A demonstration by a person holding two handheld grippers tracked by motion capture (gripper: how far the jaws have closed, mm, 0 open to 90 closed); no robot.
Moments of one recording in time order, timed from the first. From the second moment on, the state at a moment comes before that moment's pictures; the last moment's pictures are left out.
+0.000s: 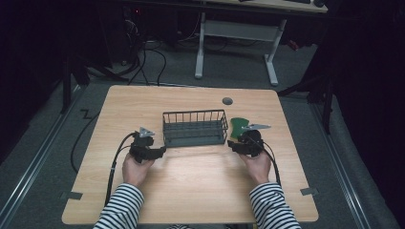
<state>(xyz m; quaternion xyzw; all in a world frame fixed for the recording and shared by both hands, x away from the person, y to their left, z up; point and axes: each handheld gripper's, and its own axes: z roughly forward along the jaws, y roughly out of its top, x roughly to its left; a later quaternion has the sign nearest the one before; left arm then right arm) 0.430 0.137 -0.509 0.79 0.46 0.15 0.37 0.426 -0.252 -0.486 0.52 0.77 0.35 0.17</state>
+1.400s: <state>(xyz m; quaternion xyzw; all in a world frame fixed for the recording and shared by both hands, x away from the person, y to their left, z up) 0.412 0.202 -0.537 0.76 0.50 0.21 0.35 0.497 -0.269 -0.475 0.61 0.72 0.27 0.20</state>
